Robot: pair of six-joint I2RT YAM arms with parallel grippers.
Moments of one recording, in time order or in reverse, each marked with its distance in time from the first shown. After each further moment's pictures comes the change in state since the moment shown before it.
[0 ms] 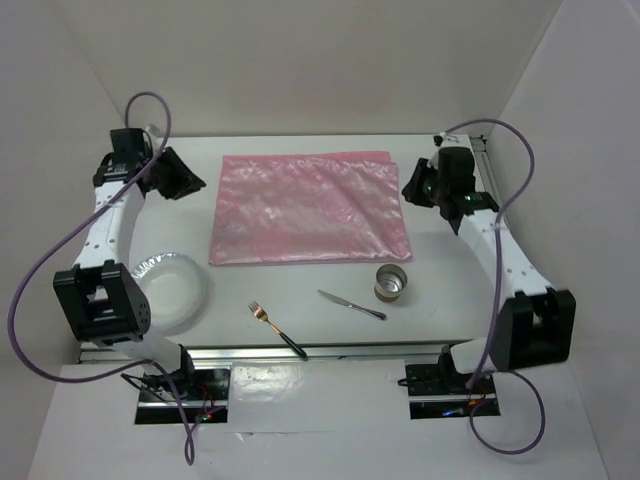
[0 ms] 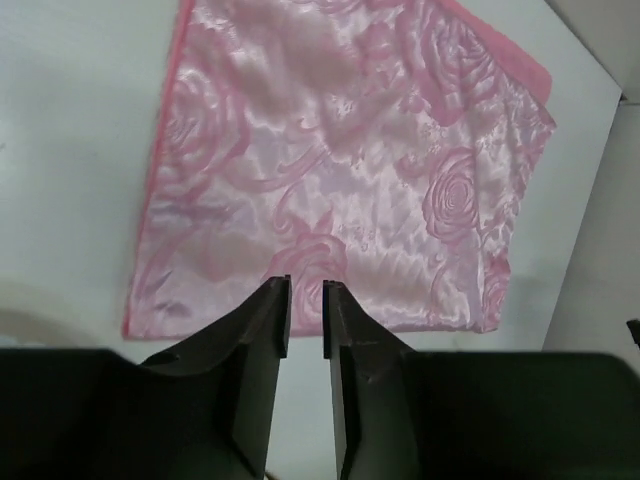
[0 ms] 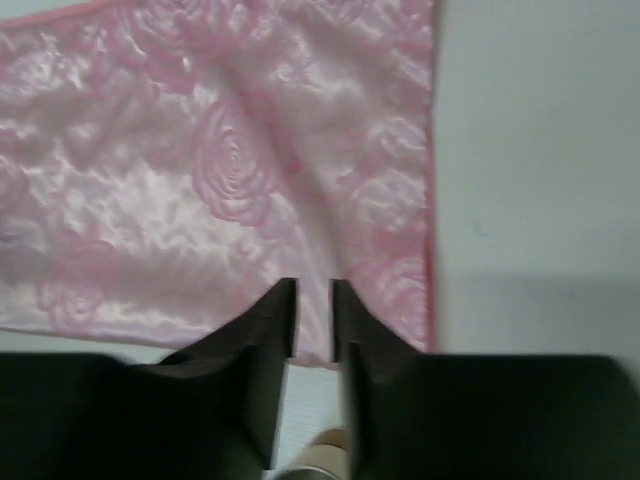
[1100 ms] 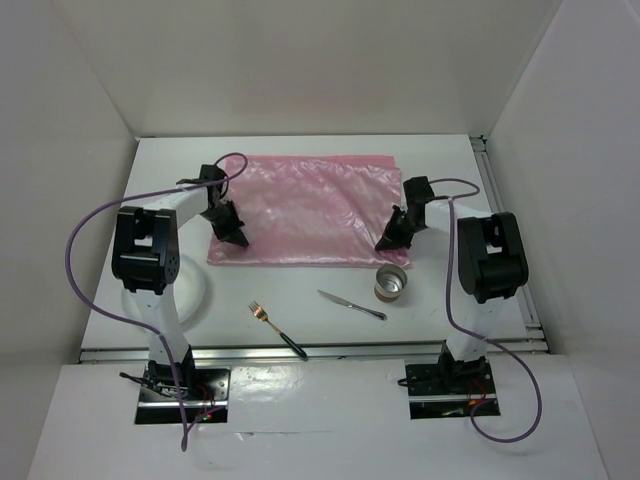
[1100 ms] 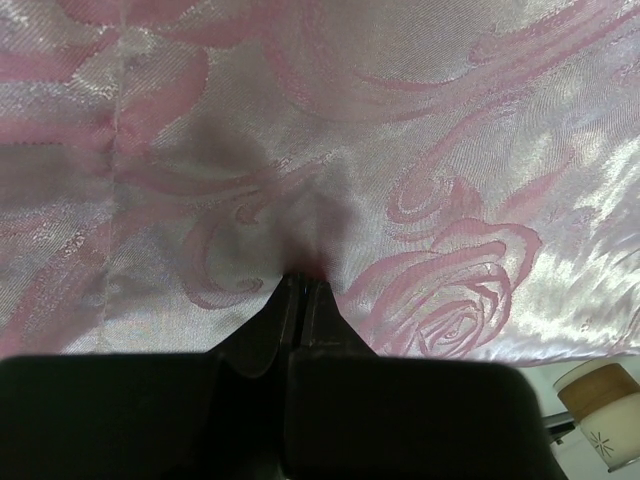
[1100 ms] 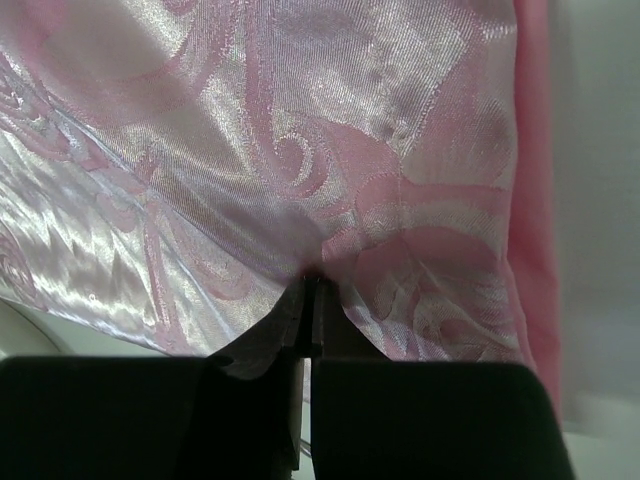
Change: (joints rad) left arm -0.304 0.468 -0.029 -0.028 -0.184 -0.006; right arm 0.020 0.593 0.066 -0.098 -0.231 0.307
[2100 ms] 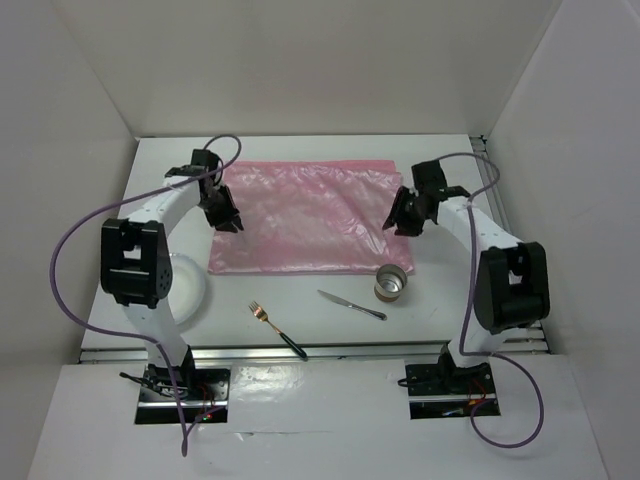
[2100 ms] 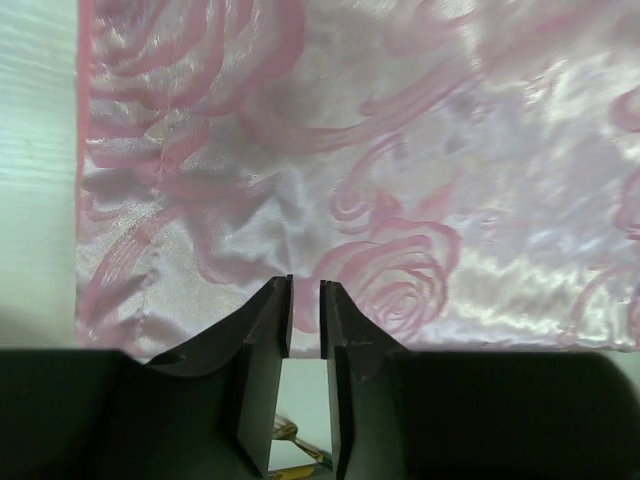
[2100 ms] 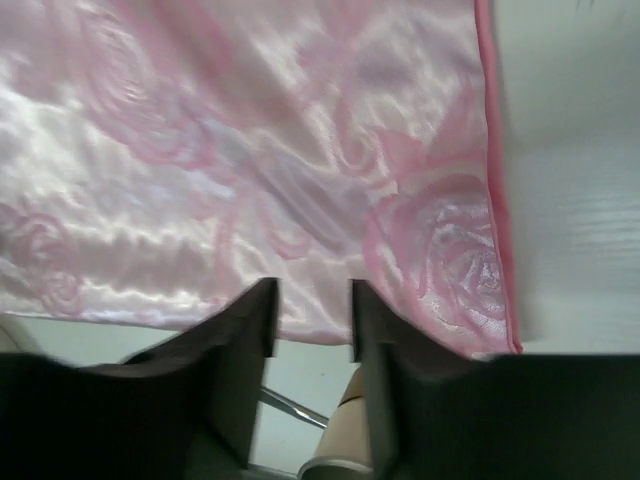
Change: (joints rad) left arm -0.003 -0.125 0.012 -0.055 -0.054 0.010; right arm 0.024 -0.228 -0.012 -0.113 0.141 -0.050
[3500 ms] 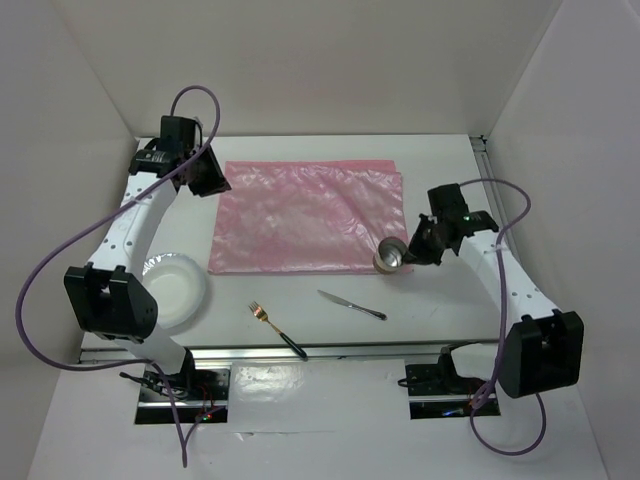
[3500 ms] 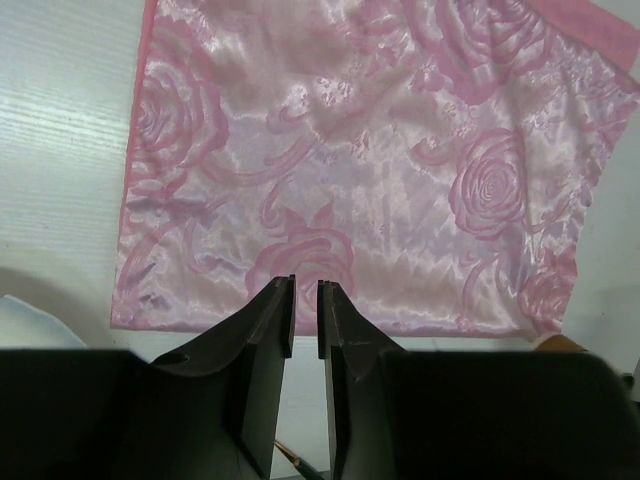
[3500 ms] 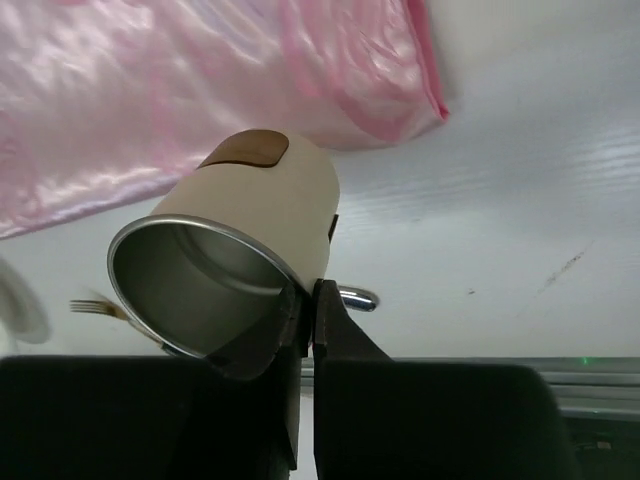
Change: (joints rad) left arm -0.011 -0.286 0.195 -0.091 -0.084 0.021; right arm 0.008 -0.408 -0.189 -0.283 0.041 0.085
